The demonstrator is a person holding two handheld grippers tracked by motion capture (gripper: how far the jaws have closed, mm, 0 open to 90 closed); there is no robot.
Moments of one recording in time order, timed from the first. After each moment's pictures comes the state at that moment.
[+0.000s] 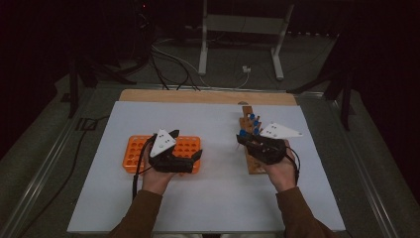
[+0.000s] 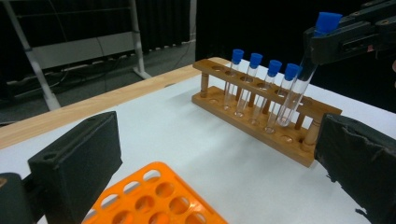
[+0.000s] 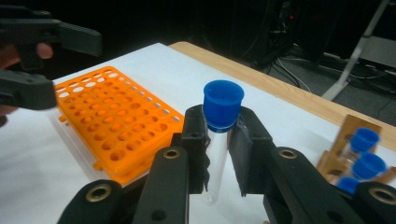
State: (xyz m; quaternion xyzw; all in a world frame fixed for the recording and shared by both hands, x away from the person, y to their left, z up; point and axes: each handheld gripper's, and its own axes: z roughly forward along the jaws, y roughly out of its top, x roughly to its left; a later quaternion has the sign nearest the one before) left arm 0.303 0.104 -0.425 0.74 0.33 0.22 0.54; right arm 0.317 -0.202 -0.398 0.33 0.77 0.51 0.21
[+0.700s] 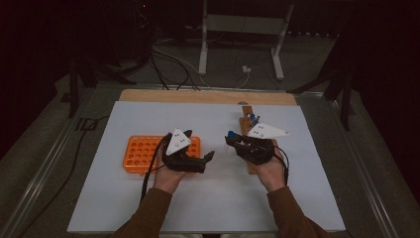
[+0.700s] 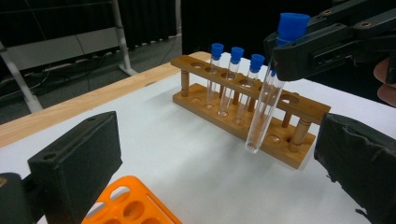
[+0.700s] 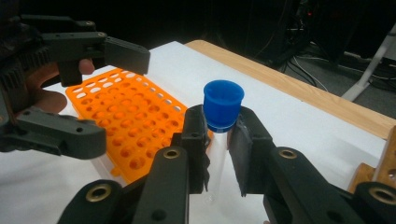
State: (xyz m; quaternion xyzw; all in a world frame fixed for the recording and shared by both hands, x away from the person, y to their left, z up) left arm 0.310 0.076 -0.430 0.76 0.30 0.21 0.54; right arm 0.320 -0.177 -0.403 0.31 0.78 0.51 0.19
